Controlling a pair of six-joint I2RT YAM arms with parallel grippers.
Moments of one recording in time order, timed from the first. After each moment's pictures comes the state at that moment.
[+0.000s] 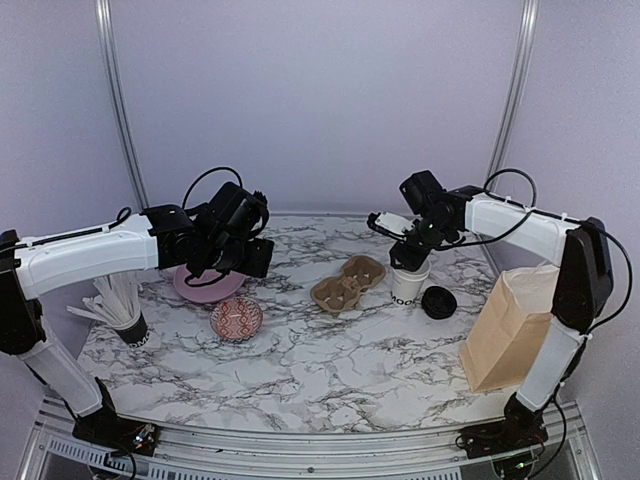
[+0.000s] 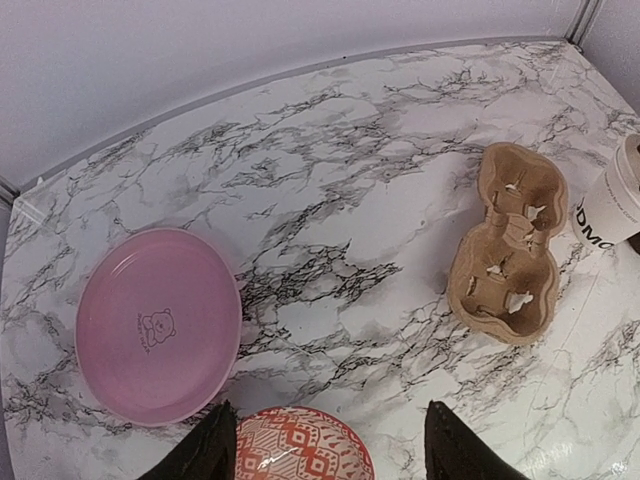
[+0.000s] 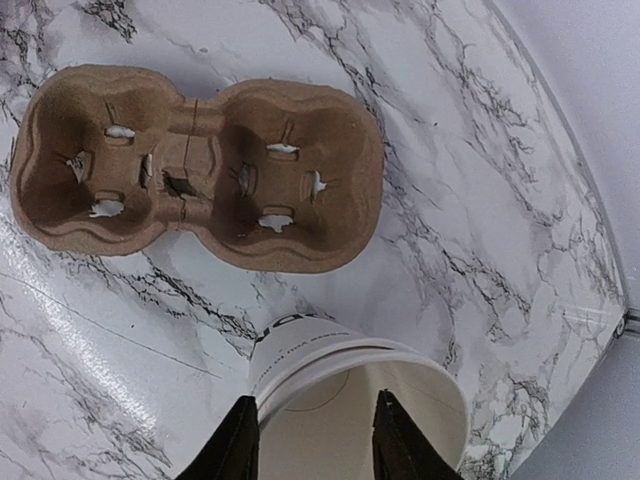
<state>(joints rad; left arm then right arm) -0.89 1.57 1.34 -0.60 -0.46 -0.38 0.50 1.75 1.47 -0.77 0.03 -0.46</state>
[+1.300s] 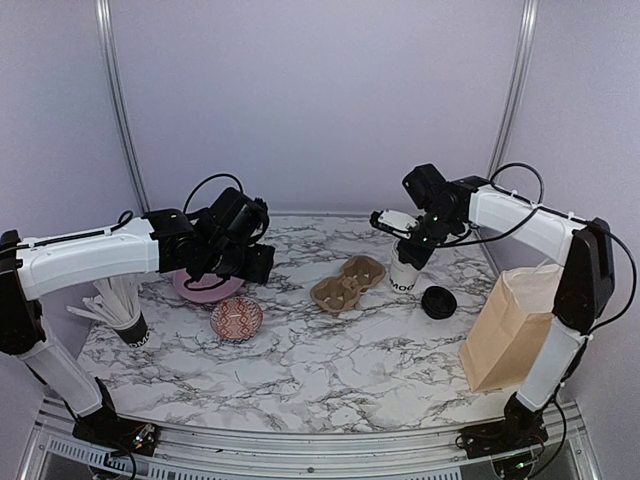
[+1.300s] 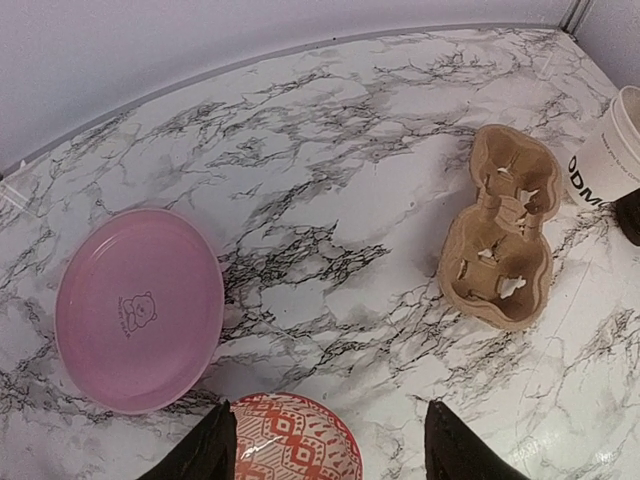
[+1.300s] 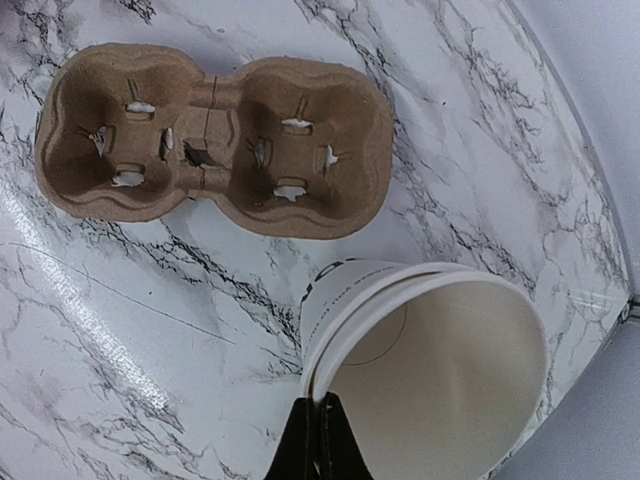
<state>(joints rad) -0.90 1.57 1.32 -0.60 -0.42 -0.41 0.50 1.75 1.54 -0.90 0.01 -0.46</state>
